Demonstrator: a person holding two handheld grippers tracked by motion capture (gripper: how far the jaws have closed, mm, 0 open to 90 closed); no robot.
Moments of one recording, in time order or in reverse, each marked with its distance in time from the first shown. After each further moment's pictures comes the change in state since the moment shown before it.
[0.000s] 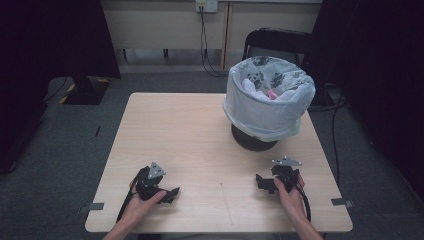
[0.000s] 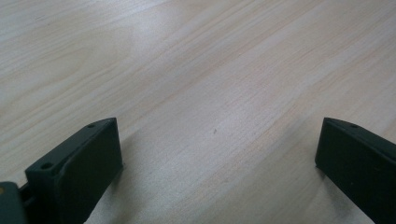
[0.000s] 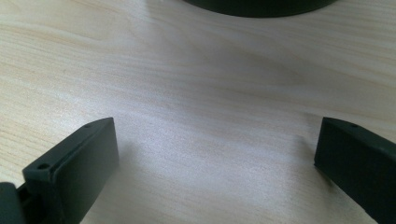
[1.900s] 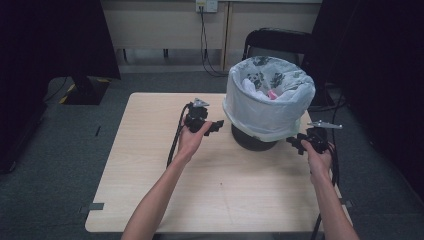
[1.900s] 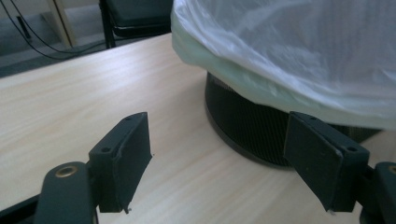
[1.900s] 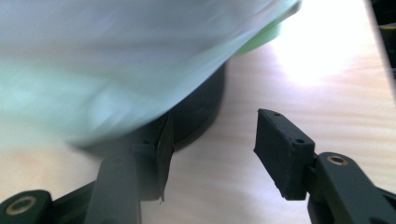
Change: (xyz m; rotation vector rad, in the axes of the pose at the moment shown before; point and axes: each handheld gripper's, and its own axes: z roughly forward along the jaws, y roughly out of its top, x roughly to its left) left arm 0.010 0.221 0.091 -0.241 -0.091 -0.103; right arm -0.121 0.085 -0.012 -0.143 0.056 0.130
